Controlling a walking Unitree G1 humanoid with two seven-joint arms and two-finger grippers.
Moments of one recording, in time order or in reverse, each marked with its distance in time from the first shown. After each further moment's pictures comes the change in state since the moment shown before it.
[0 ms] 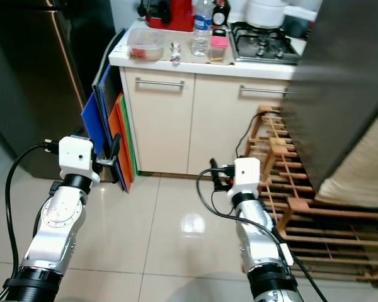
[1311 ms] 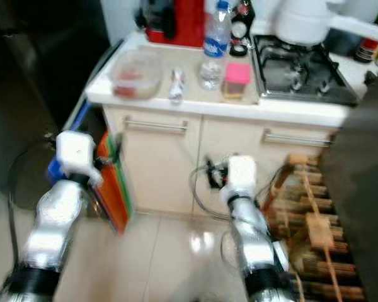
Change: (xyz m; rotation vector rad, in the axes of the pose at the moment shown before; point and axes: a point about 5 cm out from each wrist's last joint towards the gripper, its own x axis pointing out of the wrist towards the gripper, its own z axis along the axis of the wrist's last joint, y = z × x) left arm 0.007 -0.018 0.004 -0.049 0.020 -0.141; right arm -0.002 -0.005 0.002 0.007 -0.003 -0.057
